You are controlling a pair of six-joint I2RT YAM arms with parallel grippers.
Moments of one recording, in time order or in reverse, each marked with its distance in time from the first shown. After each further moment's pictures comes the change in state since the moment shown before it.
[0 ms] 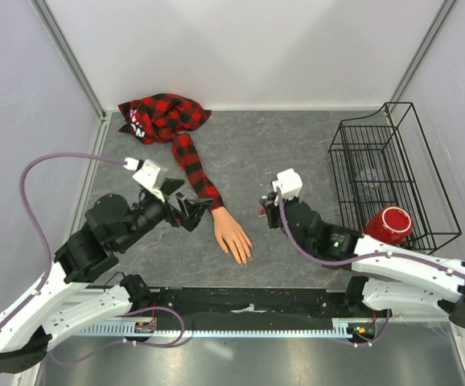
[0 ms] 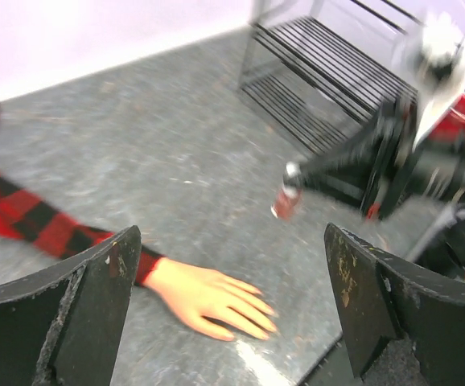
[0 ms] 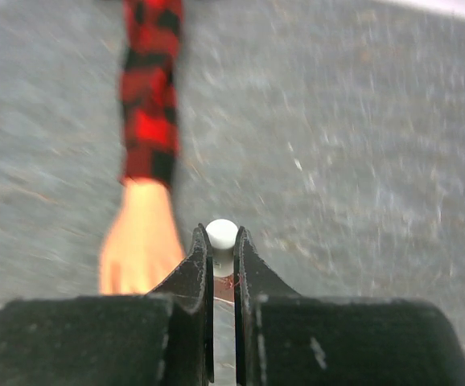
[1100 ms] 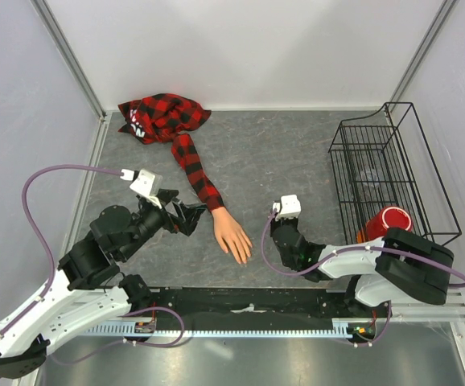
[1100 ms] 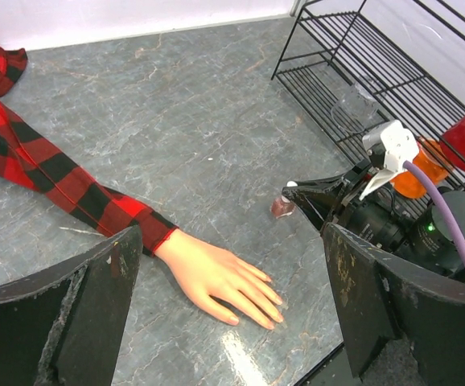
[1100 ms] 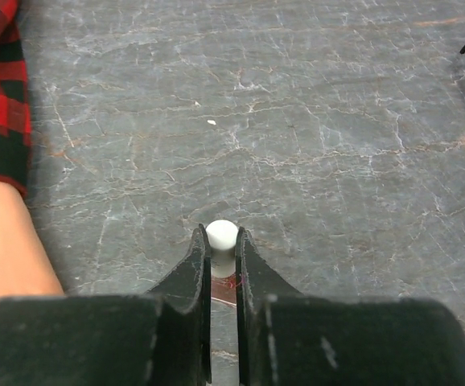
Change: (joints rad) left arm 0.000 -0.122 -0.148 0.000 -0.128 -0.092; right arm -0.021 0.381 -0.459 0.842 0.292 -0.008
